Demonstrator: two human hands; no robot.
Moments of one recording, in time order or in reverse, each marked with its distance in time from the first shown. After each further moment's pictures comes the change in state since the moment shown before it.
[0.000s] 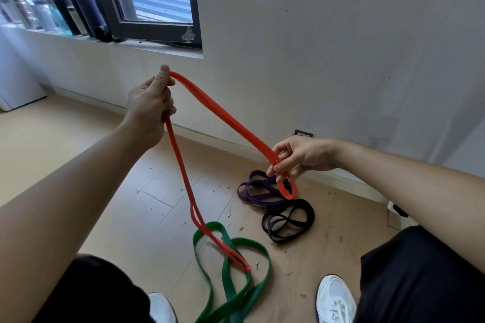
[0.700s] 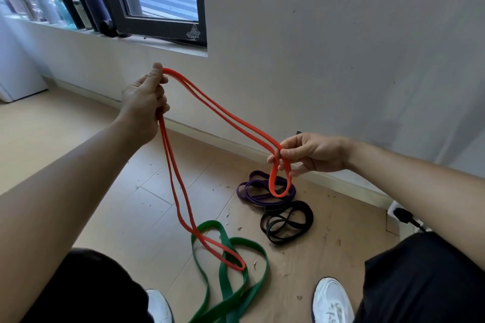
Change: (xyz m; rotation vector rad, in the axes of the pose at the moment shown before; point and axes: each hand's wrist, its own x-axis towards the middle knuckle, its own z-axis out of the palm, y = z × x) left_hand 0.013 -0.004 -0.021 -0.001 0.064 -0.001; right_hand -0.009 -0.001 -0.011 0.264 -0.071 -0.048
